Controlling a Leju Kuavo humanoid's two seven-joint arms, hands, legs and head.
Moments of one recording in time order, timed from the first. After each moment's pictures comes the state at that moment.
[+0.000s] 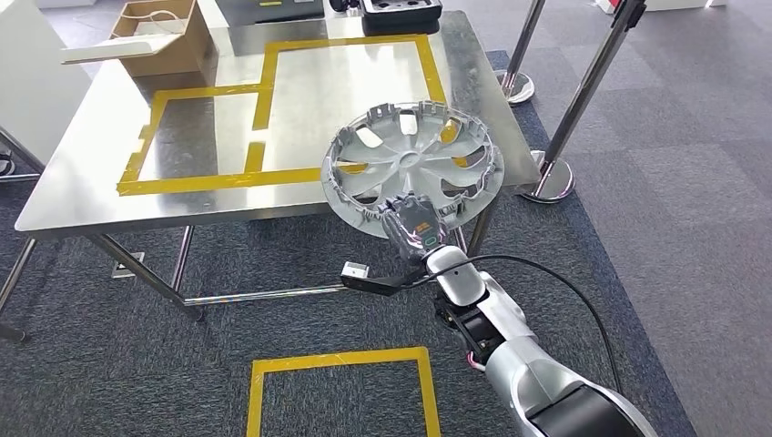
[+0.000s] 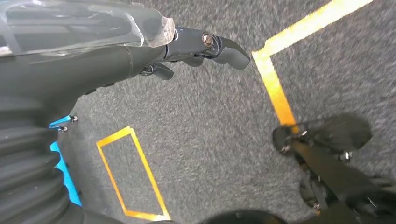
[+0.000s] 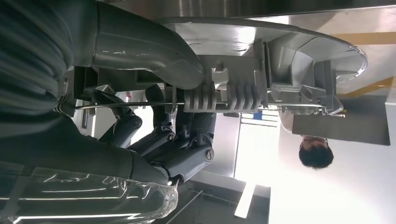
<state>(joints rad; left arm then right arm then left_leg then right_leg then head) -0.10 -0.09 0.99 -0.18 -1.21 -0.32 -0.20 -0.71 0.12 0.51 -0.28 1.52 -0.53 -0.35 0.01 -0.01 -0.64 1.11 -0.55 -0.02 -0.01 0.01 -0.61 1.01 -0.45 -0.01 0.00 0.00</state>
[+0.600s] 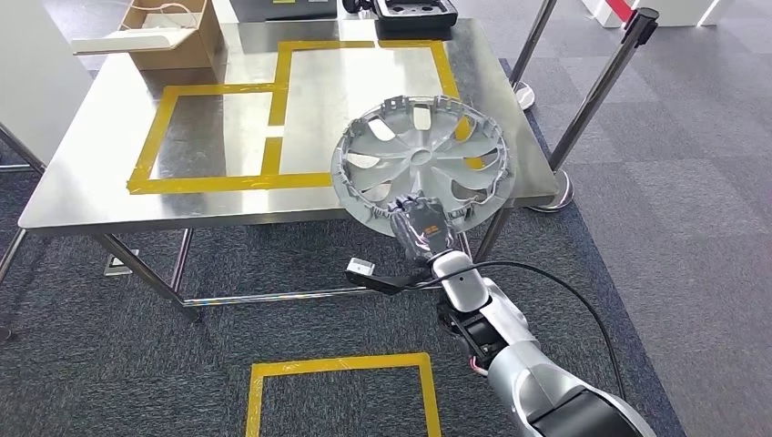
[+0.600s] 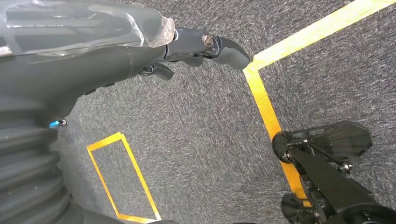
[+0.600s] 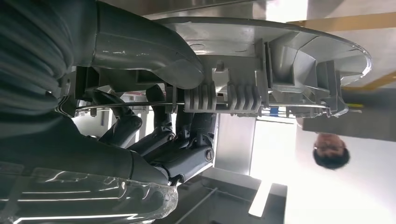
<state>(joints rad) -0.09 -0.08 0.99 -0.18 -1.20 -0.32 -0.24 -0.69 0.09 0.51 -0.27 1.47 -0.59 -0.26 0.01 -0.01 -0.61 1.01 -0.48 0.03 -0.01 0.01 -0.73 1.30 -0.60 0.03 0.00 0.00</state>
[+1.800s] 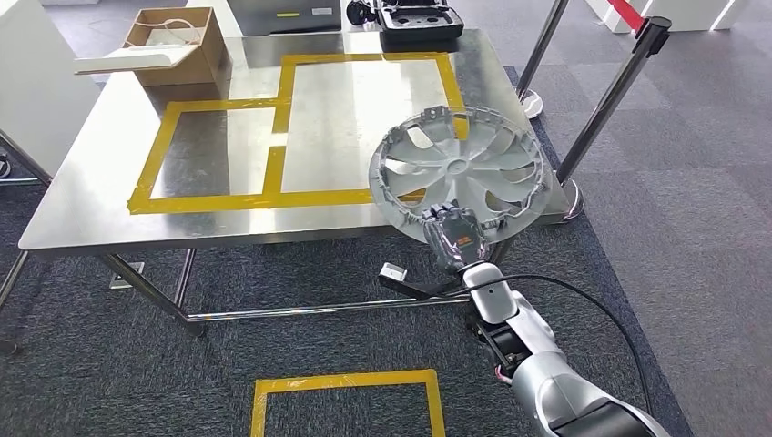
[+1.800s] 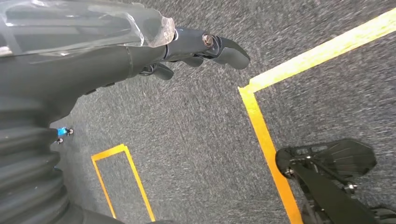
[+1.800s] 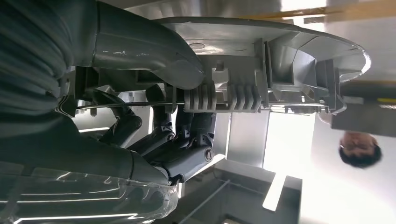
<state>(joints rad) -0.10 -0.06 0.99 -0.18 -1.23 -0.31 -0.21 -0.65 0.04 0.46 -0.27 1.54 -0.68 -0.28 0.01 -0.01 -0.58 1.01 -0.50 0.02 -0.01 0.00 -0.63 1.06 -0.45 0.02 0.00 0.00</state>
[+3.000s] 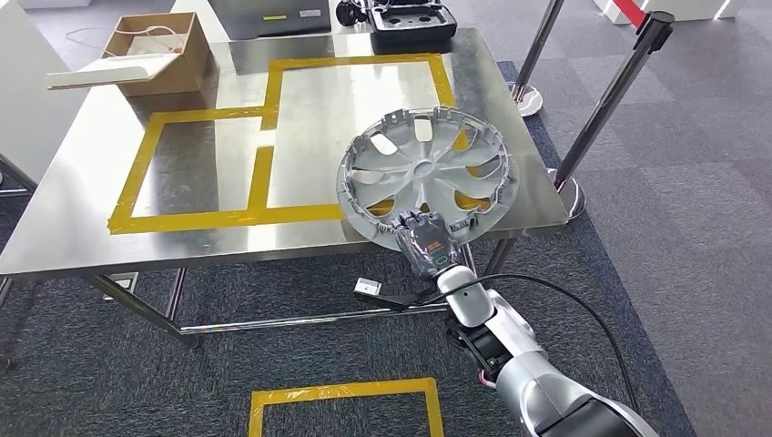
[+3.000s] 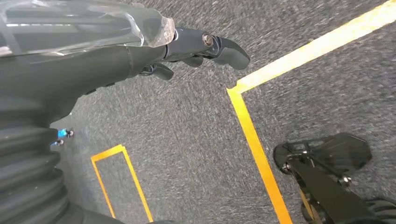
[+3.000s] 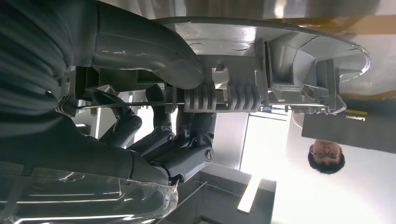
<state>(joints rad) -0.10 -0.05 0.99 -0.18 -1.23 -0.31 -0.22 -0.65 0.07 0.56 -0.27 1.56 -0.64 -0.26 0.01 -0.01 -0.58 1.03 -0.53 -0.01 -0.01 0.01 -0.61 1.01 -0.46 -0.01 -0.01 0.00</state>
